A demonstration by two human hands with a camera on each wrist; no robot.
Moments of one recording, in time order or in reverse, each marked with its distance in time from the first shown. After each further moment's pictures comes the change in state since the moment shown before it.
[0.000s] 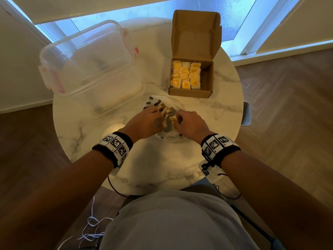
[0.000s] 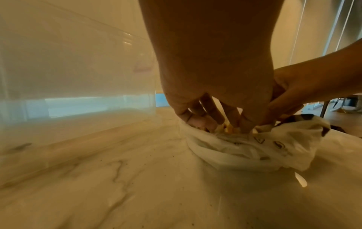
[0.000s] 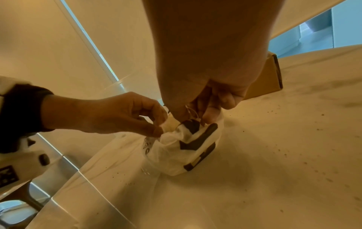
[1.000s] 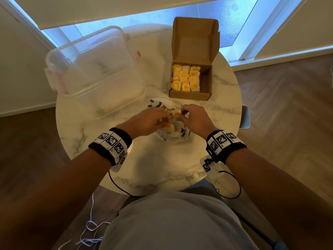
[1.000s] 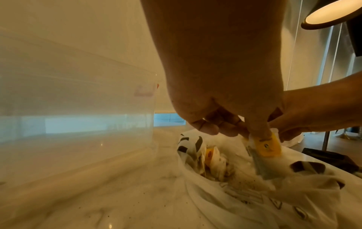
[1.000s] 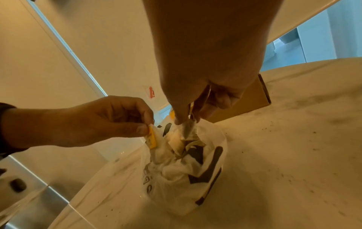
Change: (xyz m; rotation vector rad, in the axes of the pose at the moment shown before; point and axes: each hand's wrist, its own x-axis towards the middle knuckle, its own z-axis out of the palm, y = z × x) left_hand 0.003 0.020 -0.028 -0.117 0.004 0.212; right_hand 0.009 0.008 -0.020 0.160 0.128 -0.075
